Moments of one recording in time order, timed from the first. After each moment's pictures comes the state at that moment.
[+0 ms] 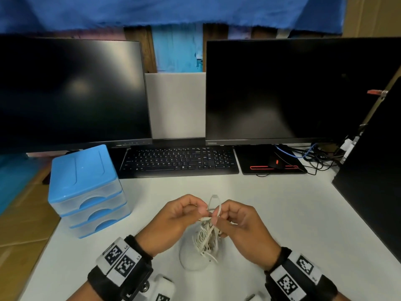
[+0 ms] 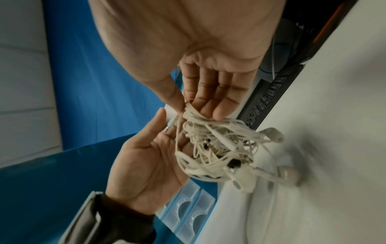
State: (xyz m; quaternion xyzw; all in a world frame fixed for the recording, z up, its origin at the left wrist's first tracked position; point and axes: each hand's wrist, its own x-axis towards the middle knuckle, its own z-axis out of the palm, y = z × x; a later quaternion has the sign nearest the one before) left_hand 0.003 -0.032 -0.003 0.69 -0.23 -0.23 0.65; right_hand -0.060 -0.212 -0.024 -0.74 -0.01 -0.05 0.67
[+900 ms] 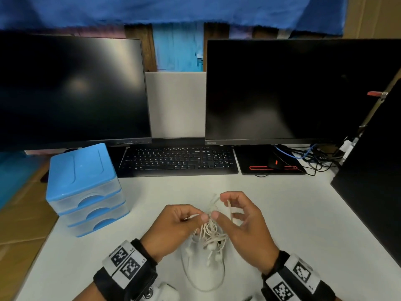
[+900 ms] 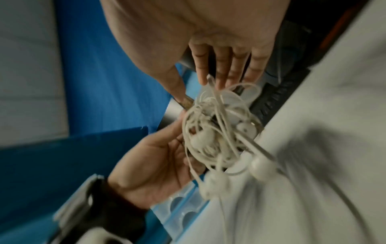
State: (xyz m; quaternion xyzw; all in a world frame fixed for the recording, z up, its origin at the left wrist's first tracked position) left_hand 0.000 -0.036 -0.019 0.72 -0.18 -0.21 0.63; right_hand -0.066 -0.208 -0.021 -0.78 0.05 -0.15 0.61
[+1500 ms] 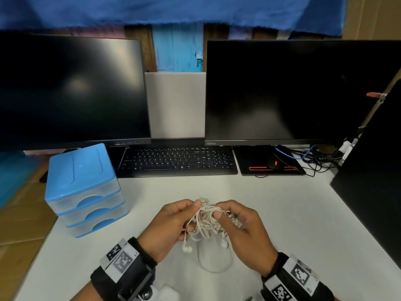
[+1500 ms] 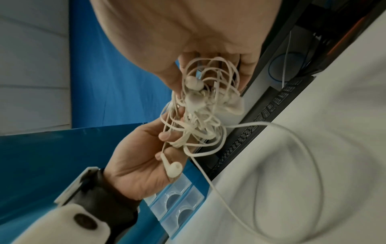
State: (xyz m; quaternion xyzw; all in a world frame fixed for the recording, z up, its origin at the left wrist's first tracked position) left_hand -0.002 -0.039 -0.008 0.64 -0.08 -0.28 0.71; right_hand -0.065 -0.211 -0.028 -0.78 -0.02 -0.13 0.62
